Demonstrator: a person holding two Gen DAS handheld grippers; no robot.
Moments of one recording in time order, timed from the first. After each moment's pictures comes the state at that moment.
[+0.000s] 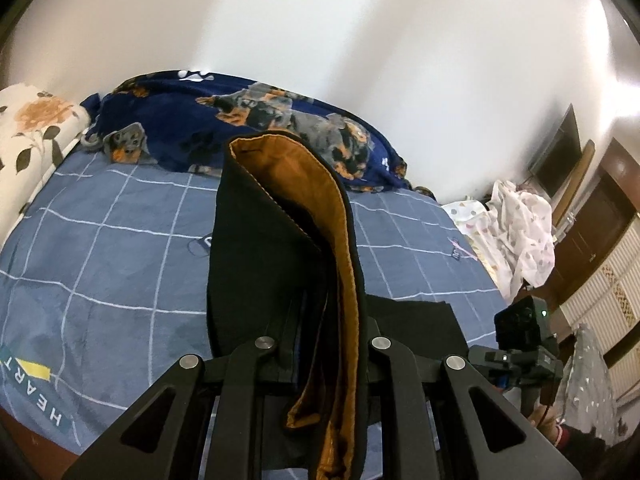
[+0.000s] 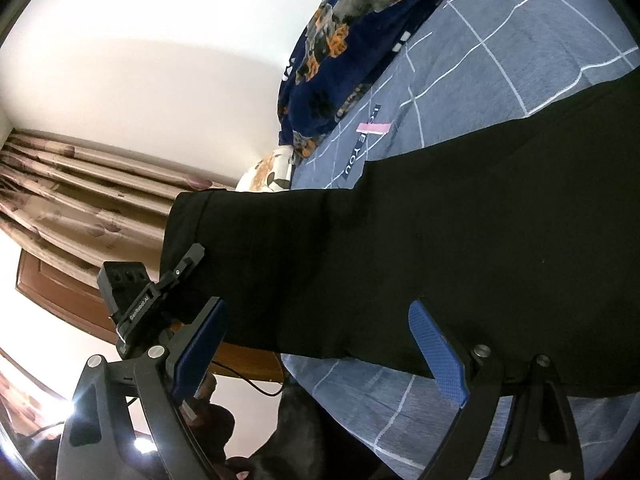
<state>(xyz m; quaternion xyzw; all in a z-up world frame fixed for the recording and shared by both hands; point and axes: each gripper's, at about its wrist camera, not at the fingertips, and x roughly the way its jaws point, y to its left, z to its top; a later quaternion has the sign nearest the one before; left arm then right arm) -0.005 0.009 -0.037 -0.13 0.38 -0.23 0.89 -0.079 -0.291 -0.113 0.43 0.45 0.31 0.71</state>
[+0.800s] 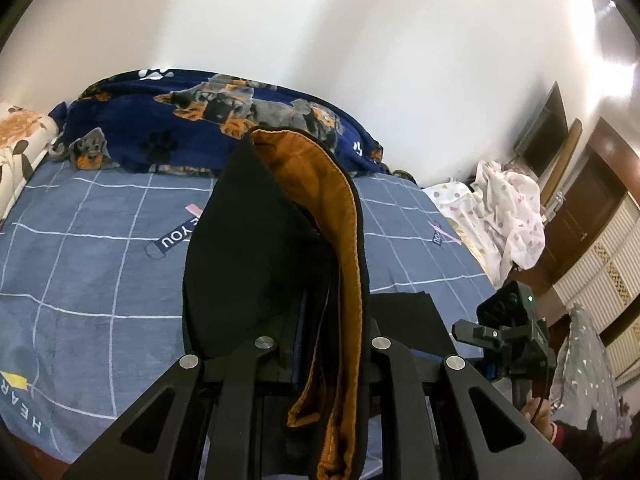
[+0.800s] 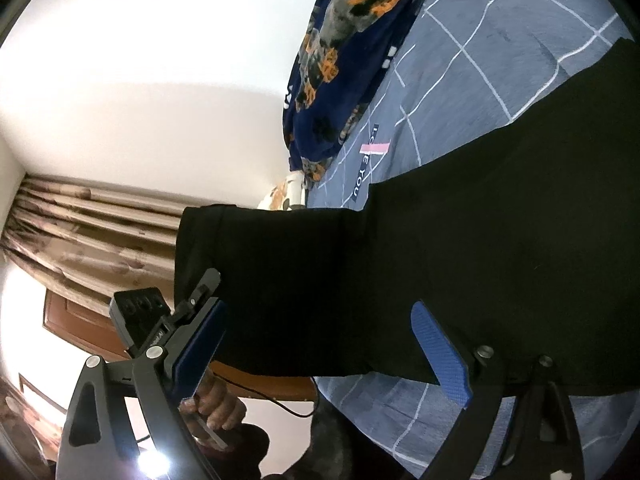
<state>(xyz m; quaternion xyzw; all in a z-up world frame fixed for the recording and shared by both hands) 0.000 -0.043 -0.037 -0.11 0.39 -0.26 0.88 -0.080 -0.315 -0.121 0.51 0.42 0.29 0.69</state>
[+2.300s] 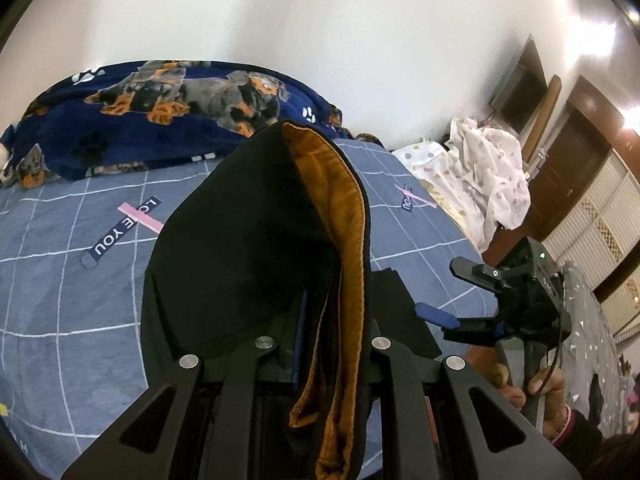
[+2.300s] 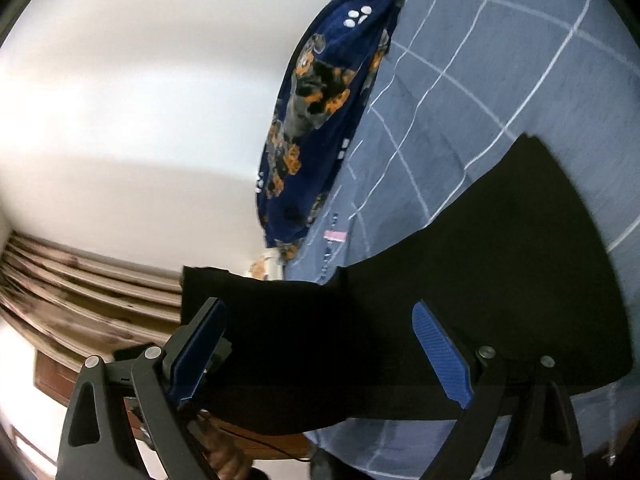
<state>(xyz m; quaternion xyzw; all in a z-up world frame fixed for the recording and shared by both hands) 0.012 -0.132 -0.046 -0.05 0.42 -0.32 0.85 -0.099 -0.393 -0.099 0.53 0.37 0.17 0.74</state>
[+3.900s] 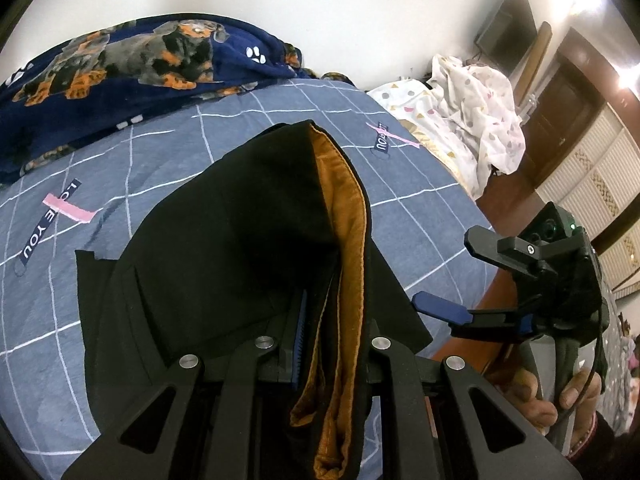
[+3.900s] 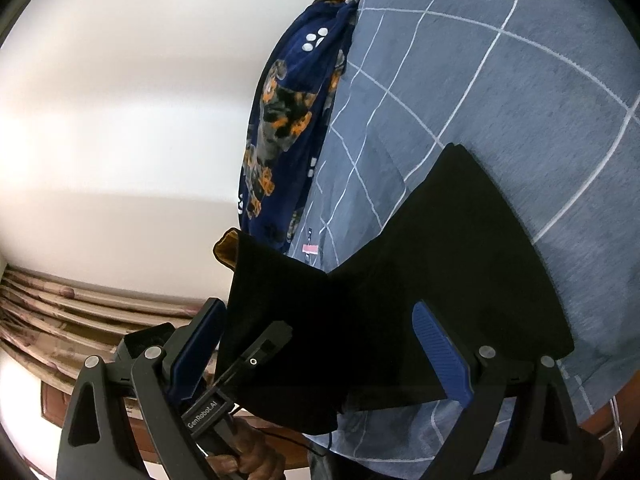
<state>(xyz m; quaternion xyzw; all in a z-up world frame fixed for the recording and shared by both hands) 0.020 -0.241 -0.095 0.01 0.48 -0.35 0.80 -0.127 -0.433 -0.113 0.58 0.37 0.13 0.72</state>
